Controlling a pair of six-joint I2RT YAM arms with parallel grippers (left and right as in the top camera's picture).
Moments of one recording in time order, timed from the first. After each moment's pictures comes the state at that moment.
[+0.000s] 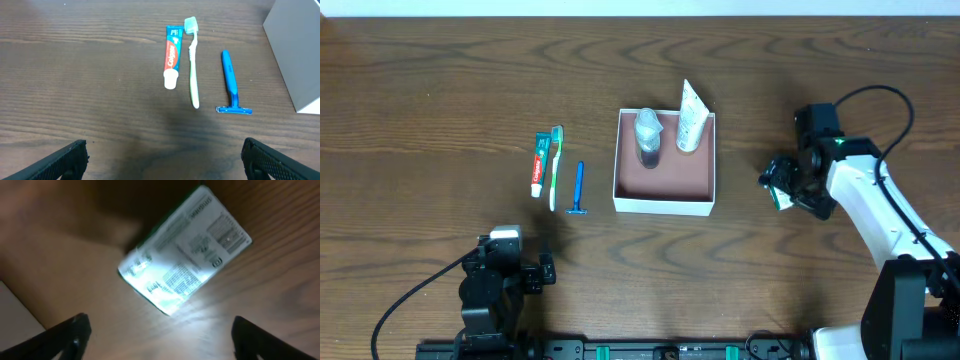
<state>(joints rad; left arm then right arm) 0.03 0.01 0.17 -0.68 -0.01 0.01 0.07 1.61 1.04 -0.84 0.03 0.72</state>
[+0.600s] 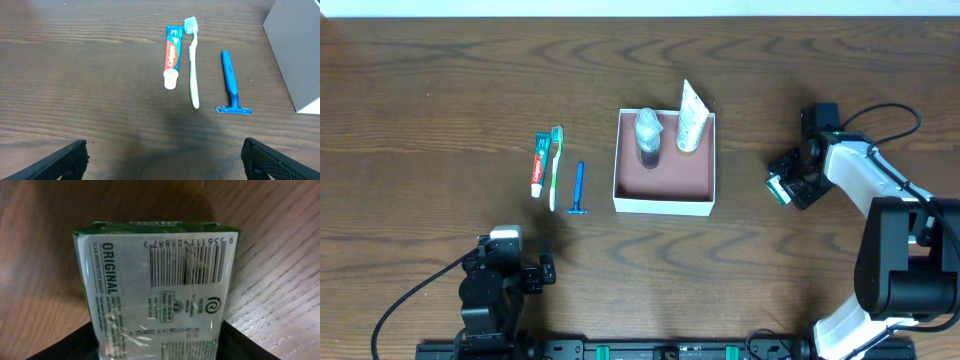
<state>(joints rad) 0.03 0.01 0.17 -0.68 -0.01 0.01 -0.01 1.83 1.05 -0.67 -0.06 0.96</state>
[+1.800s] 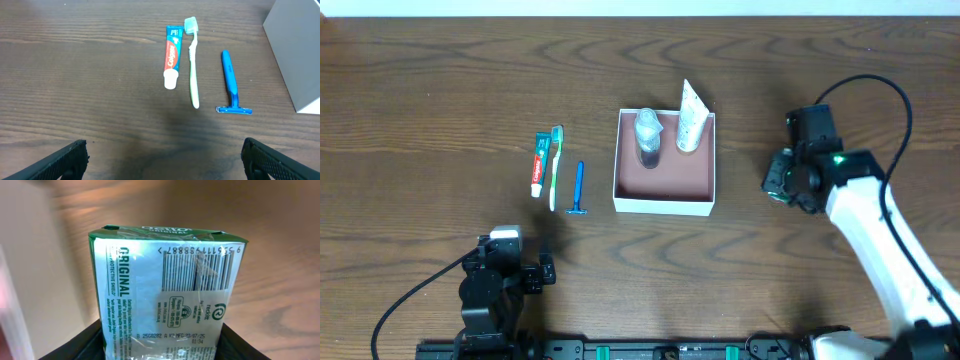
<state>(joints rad) 0.03 0.01 0.17 -0.68 -0.01 0.01 0.20 1.41 1.04 -0.86 0.09 0.51</state>
